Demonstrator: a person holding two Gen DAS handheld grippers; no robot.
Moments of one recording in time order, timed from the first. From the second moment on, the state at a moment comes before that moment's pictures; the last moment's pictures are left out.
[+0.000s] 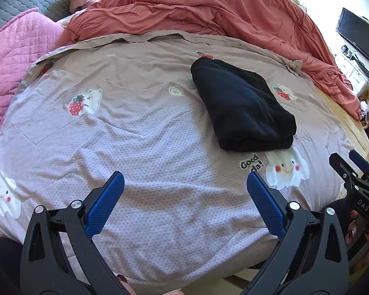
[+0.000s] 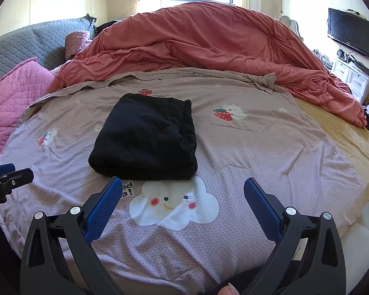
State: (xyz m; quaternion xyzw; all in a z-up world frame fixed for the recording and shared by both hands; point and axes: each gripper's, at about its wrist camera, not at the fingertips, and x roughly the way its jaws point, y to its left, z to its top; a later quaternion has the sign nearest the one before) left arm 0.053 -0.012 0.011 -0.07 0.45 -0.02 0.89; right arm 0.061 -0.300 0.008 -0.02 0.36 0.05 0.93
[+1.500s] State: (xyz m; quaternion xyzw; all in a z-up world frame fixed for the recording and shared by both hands) left arm 0.054 -0.009 0.015 -0.07 0.45 -0.01 0.89; right arm 0.063 -0.301 0.006 -0.03 0.36 0.04 0.93
